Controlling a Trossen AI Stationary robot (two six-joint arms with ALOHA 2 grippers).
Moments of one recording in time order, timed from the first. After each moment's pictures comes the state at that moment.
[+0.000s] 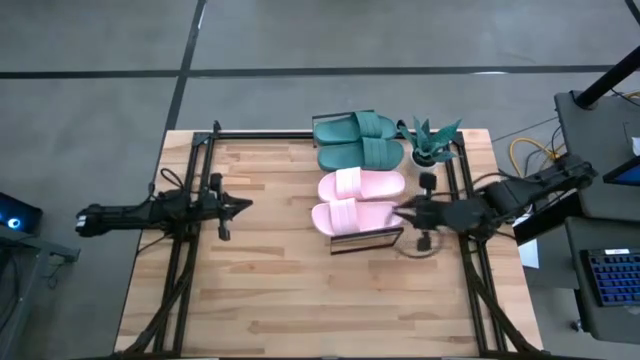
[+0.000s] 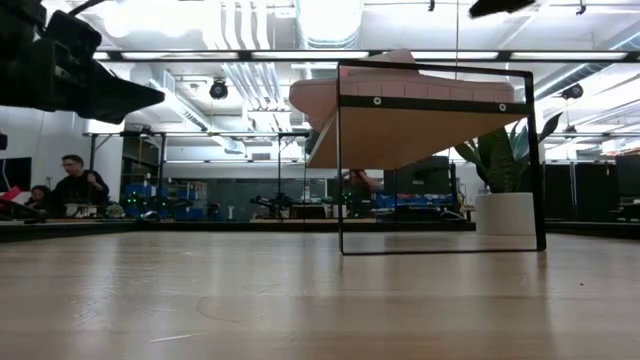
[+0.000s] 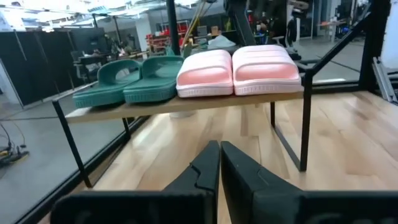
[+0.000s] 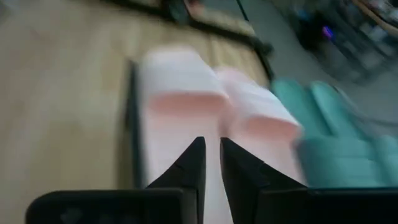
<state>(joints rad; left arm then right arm) 0.01 0.04 0.04 -0.05 -0.20 0.14 0.40 0.94 0.94 -0.63 0.59 -0.02</state>
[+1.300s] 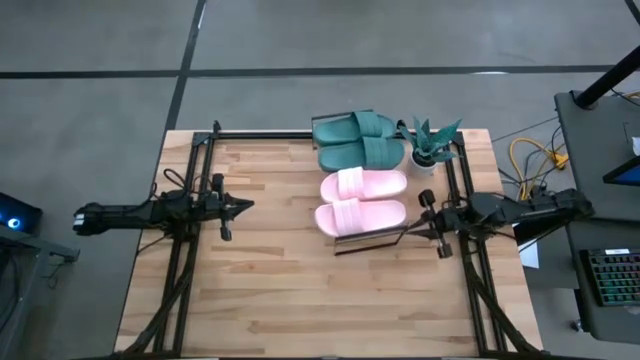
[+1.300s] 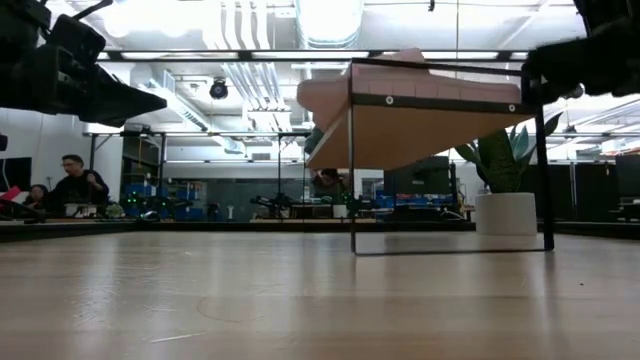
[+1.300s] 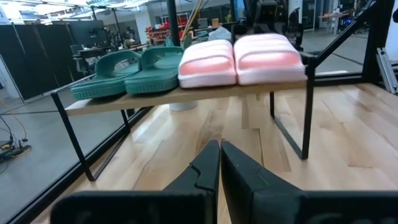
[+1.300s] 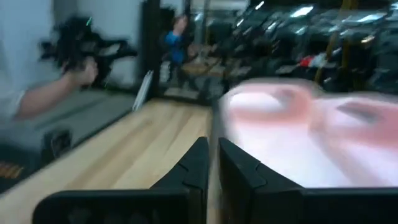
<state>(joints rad) 0.01 0.08 0.04 -0.03 -0.21 0.13 0.11 0.20 0.04 0.17 -0.13 -0.09</state>
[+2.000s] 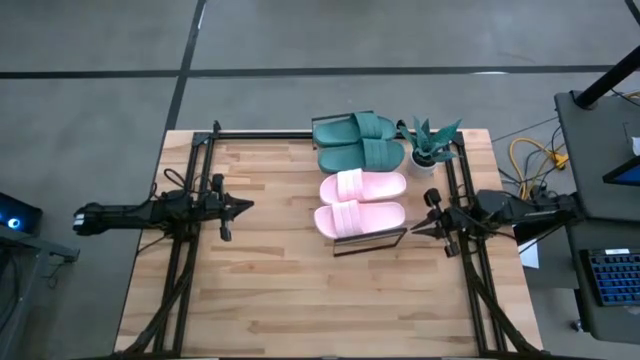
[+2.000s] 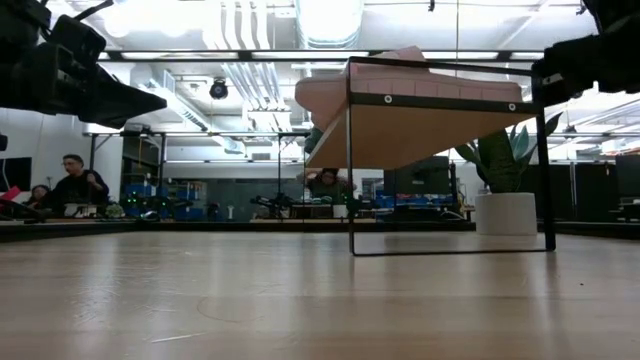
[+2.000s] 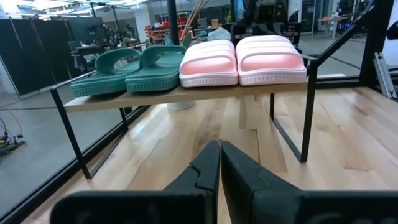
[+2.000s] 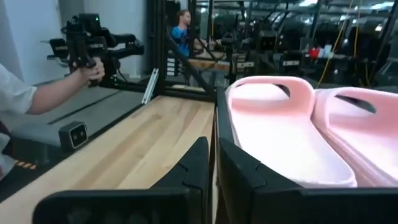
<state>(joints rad) 0.01 0.08 0.04 -0.04 -0.20 0.11 0.12 0.04 0.09 -0.07 -0.15 -0.06</state>
